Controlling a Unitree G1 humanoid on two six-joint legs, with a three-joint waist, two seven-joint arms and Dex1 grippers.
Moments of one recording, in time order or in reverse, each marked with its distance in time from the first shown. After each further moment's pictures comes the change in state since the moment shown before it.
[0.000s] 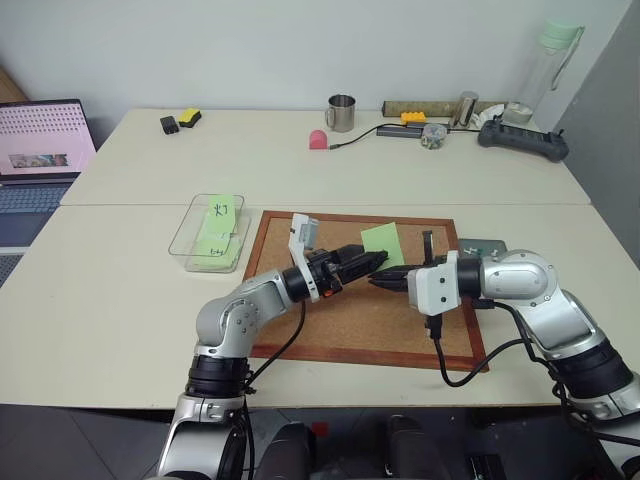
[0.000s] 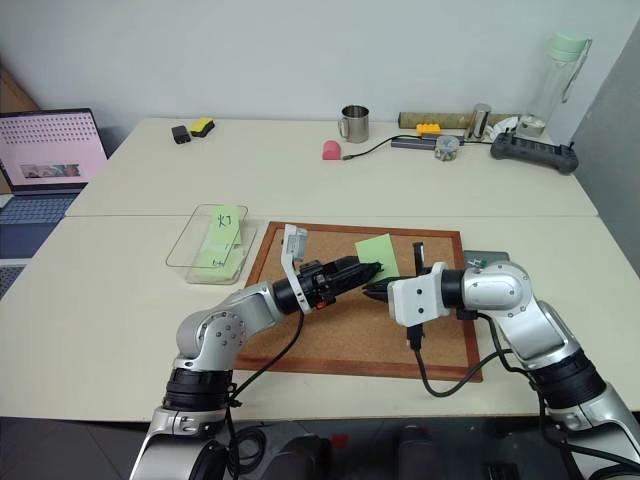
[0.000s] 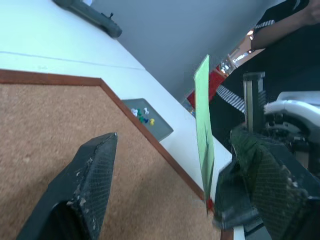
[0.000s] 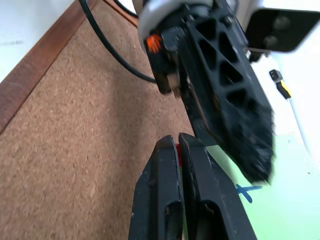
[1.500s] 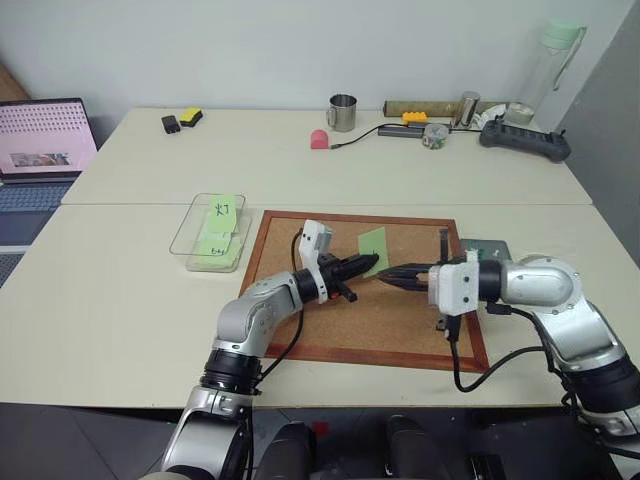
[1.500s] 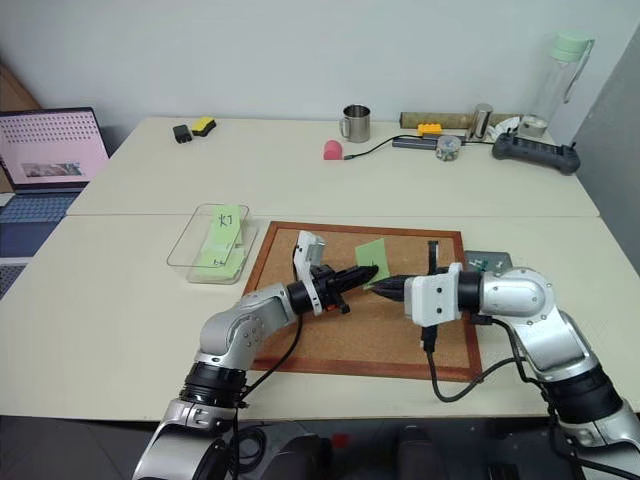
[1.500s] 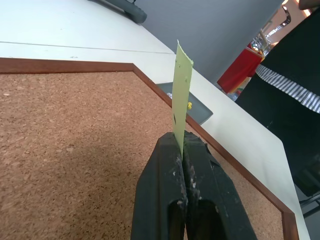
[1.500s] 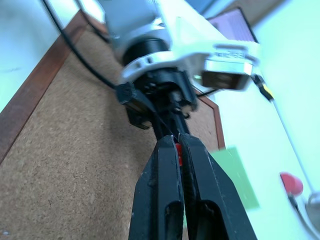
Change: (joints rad) left arm -0.022 -0.004 -0.093 0.152 0.176 -0.211 -0.010; right arm 0.117 -0.040 -0.170 -0.101 0.133 0.121 -0.021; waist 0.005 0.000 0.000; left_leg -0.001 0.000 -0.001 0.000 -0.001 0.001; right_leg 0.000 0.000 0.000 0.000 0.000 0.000
